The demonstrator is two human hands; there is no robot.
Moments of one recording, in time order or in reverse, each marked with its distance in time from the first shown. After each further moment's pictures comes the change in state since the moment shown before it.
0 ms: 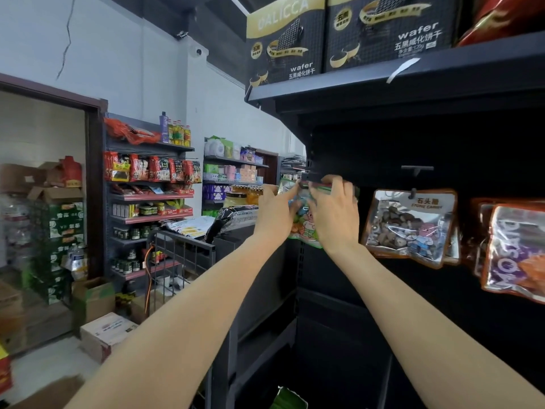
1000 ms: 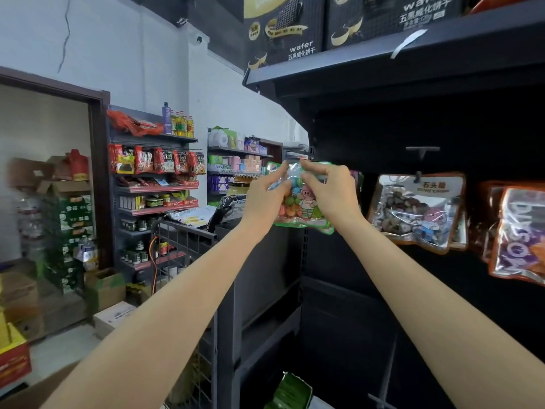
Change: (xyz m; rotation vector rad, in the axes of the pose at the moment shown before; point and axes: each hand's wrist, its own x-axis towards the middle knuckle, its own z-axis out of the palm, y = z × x) left_hand -0.018 0.004 -0.028 -0.575 0.040 -0.044; right_hand 0.009 -0.012 -0.027 0.855 -0.142 0.166
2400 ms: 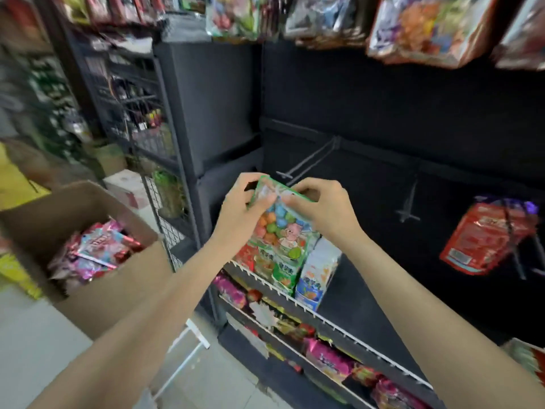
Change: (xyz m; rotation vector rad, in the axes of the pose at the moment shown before) left_hand -0.330 -0.031 0.102 0.125 -0.081 -0.234; right_hand -0.304 0.073 -0.145 -0.003 -0.408 0.347
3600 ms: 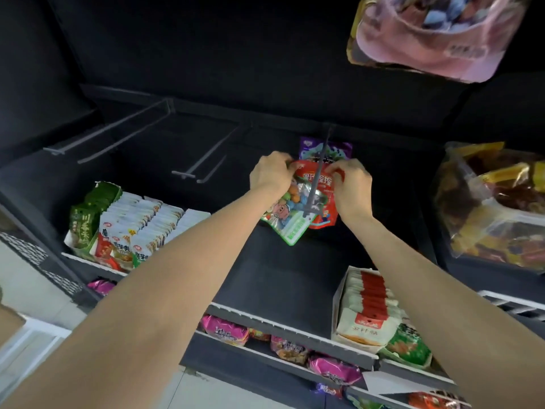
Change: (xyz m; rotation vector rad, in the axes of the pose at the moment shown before) left_hand 0.035 0.046 0.377 0.527 -0.363 -0.066; right_hand -0.092 0.213 -0.263 -0.441 0.541 0.327
